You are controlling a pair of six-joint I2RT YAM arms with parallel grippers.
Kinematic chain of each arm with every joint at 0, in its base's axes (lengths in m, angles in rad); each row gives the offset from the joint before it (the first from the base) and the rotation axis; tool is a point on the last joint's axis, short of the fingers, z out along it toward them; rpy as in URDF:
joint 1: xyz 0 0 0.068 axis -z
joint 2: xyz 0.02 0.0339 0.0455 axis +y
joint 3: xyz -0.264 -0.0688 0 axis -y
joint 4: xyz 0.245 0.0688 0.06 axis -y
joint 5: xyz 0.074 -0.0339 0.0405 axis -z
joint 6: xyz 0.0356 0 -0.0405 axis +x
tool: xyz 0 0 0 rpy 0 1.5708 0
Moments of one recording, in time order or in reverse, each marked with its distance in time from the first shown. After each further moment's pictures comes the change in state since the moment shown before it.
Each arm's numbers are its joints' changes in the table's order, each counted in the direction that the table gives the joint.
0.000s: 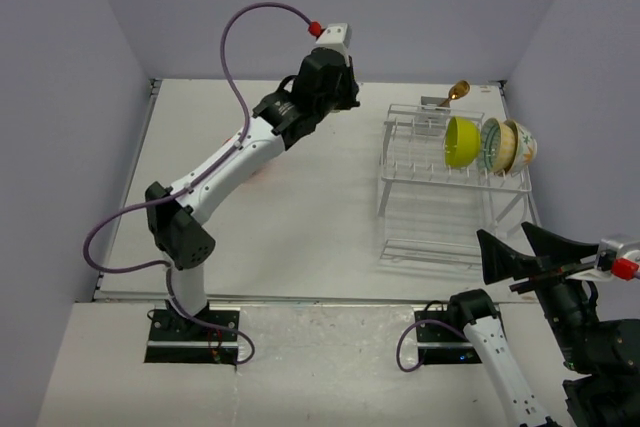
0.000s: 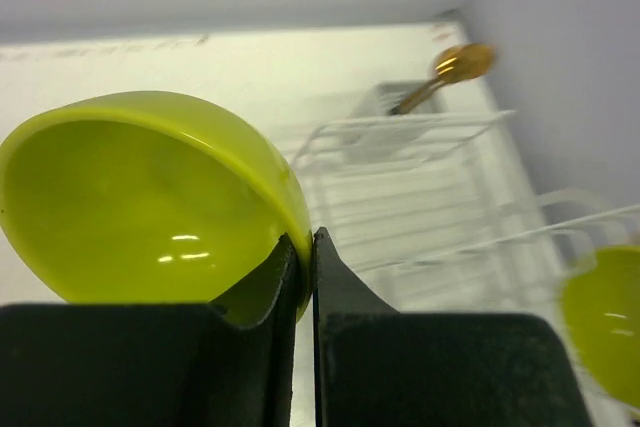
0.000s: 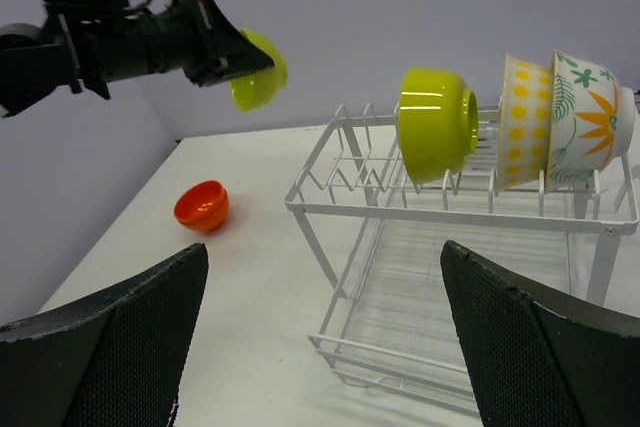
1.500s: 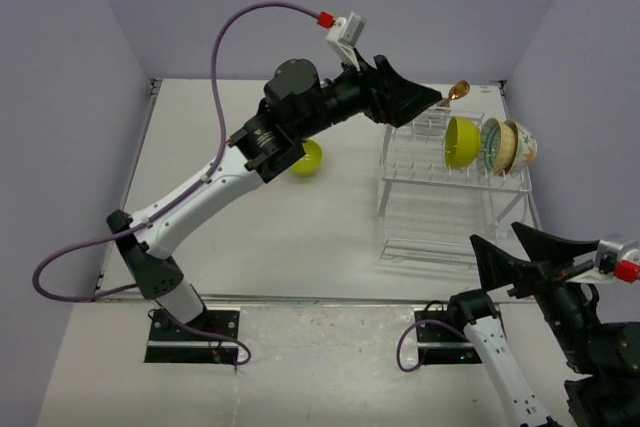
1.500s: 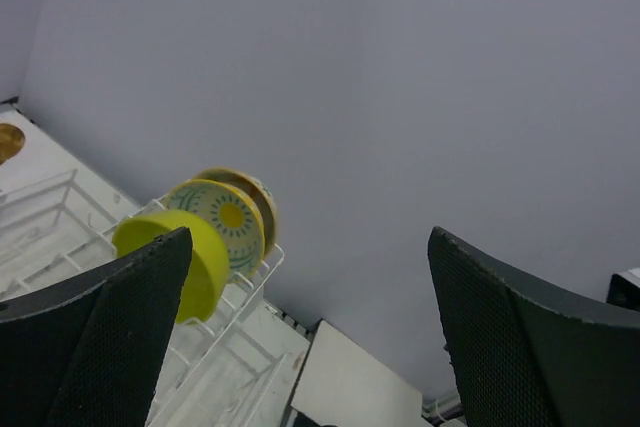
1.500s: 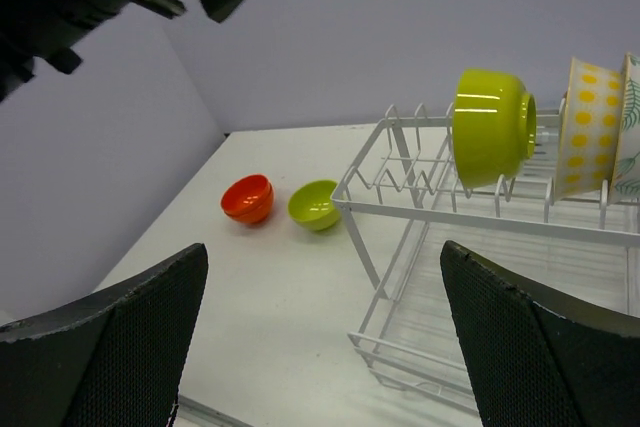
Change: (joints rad) left arm 0.135 -0.230 -0.135 0.349 0.447 -0.165; right arm -0.005 0.001 -0.003 0.025 -0.100 0.046
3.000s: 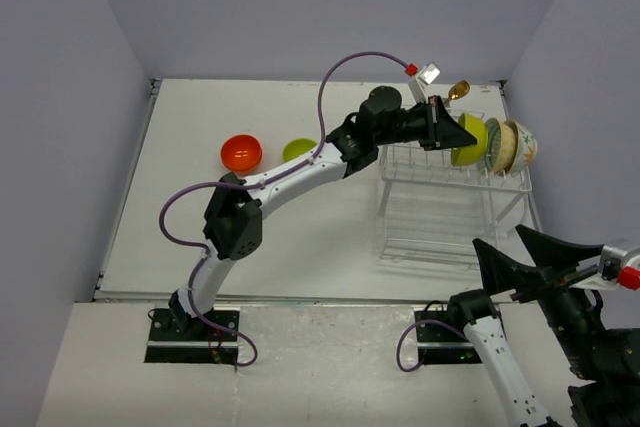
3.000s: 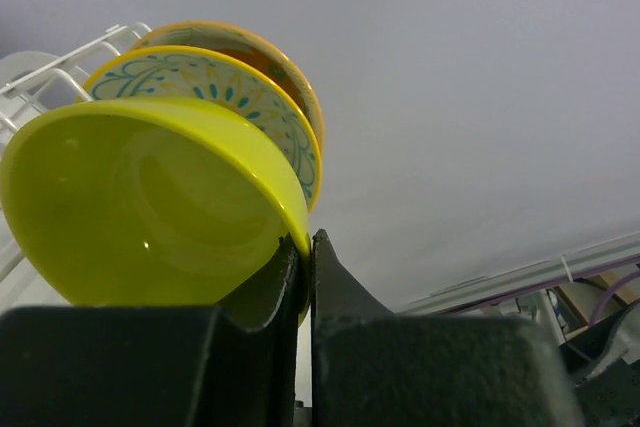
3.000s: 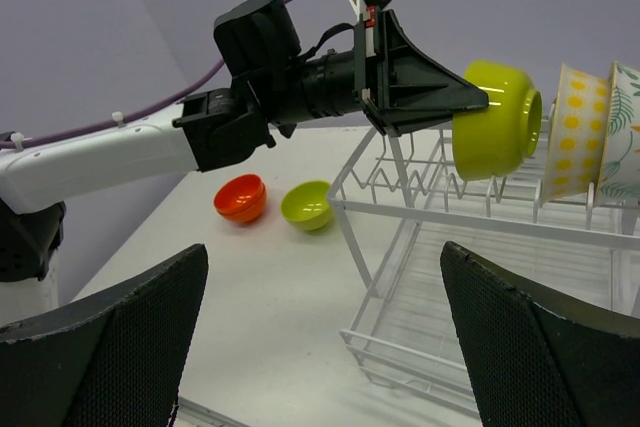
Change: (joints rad) left arm 0.021 0.567 0.206 0.232 0.300 -0.347; right arm 0.000 0.000 0.036 -0.026 0.004 -0.027
